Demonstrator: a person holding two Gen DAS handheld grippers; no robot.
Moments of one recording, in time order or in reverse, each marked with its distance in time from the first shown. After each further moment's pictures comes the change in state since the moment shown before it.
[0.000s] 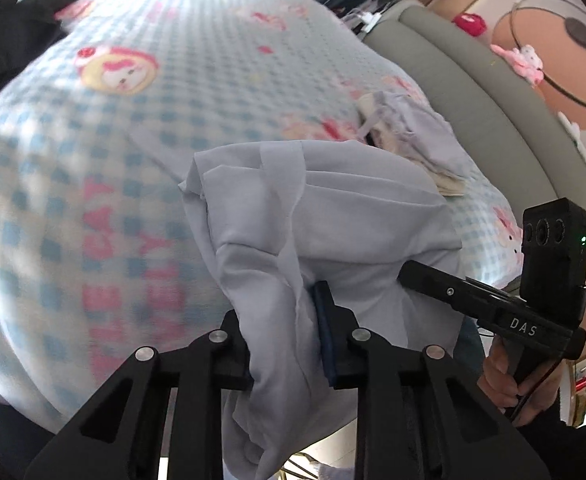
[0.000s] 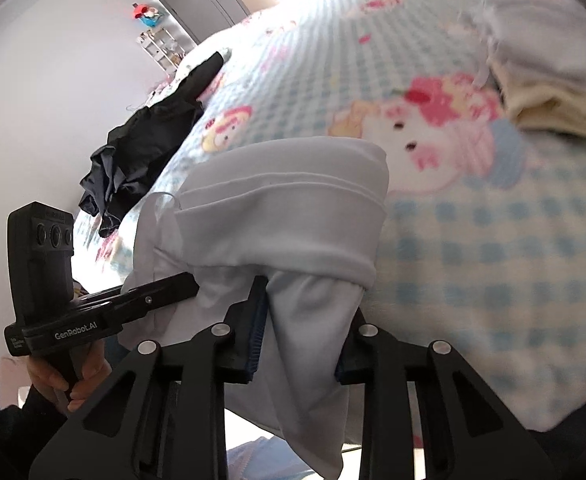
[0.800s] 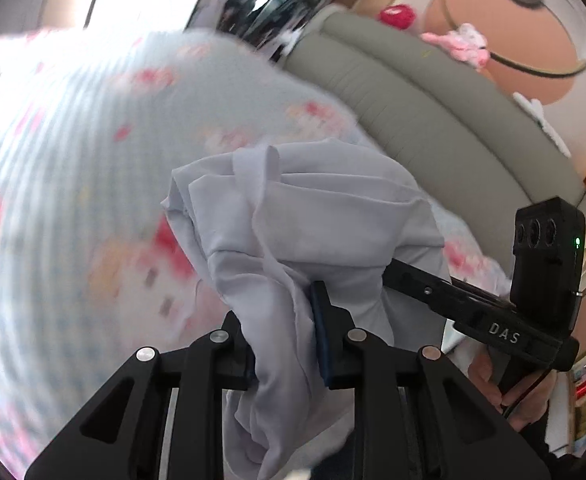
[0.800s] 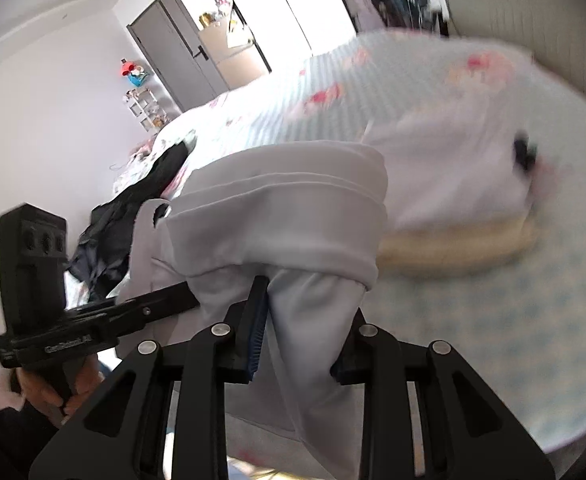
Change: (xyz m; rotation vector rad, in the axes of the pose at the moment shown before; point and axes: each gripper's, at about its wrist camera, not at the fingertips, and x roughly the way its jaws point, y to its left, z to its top) left arm 0.074 -0.210 0.137 0.215 -0.135 -0.092; right arm -0.141 -0.115 0.110 -0.019 -0.249 -0.100
